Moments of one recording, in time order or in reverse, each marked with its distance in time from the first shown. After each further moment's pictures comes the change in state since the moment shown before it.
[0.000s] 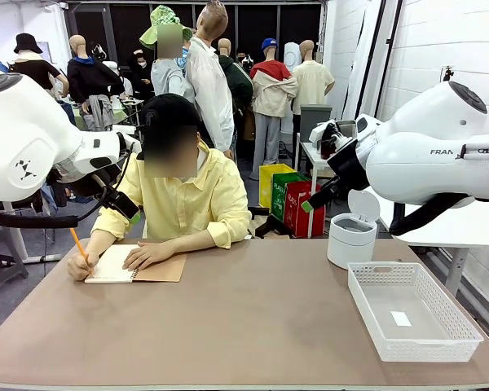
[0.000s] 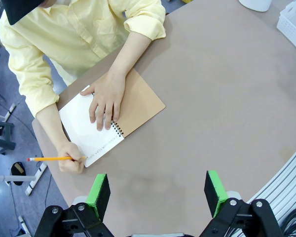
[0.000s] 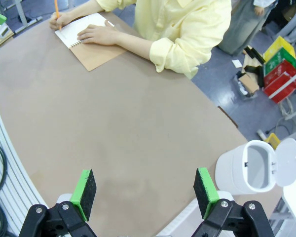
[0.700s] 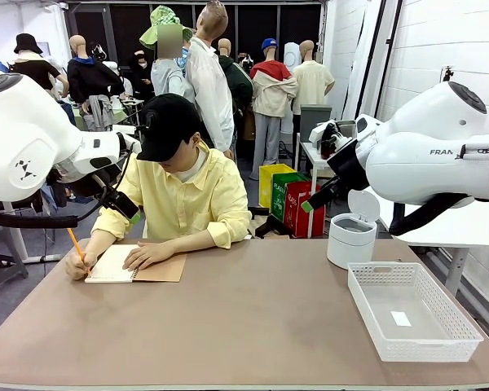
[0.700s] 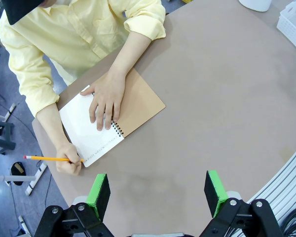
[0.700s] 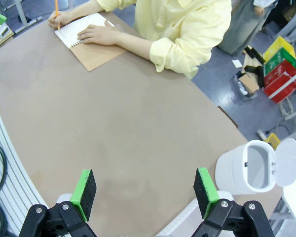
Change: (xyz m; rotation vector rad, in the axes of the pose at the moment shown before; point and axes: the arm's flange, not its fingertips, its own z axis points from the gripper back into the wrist) left arm 0.000 0.000 0.000 0.000 0.000 0.000; right arm 0.000 0.000 0.000 0.000 0.000 0.000
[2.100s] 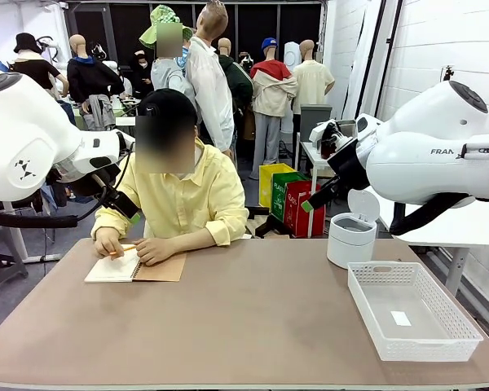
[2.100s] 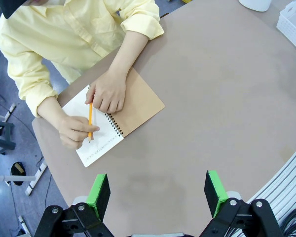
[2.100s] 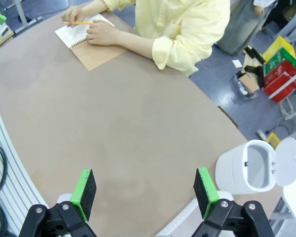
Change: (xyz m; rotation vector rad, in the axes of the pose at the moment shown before) left arm 0.000 0.000 0.000 0.000 0.000 0.000; right arm 0.000 0.000 0.000 0.000 0.000 0.000
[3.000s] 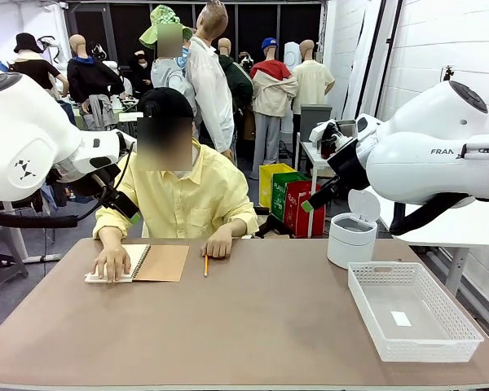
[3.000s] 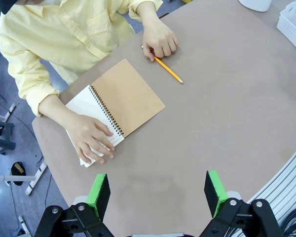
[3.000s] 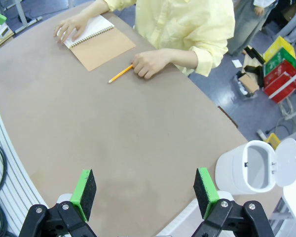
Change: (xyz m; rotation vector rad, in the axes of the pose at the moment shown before) left arm 0.000 0.000 0.000 0.000 0.000 0.000; right arm 0.000 0.000 0.000 0.000 0.000 0.000
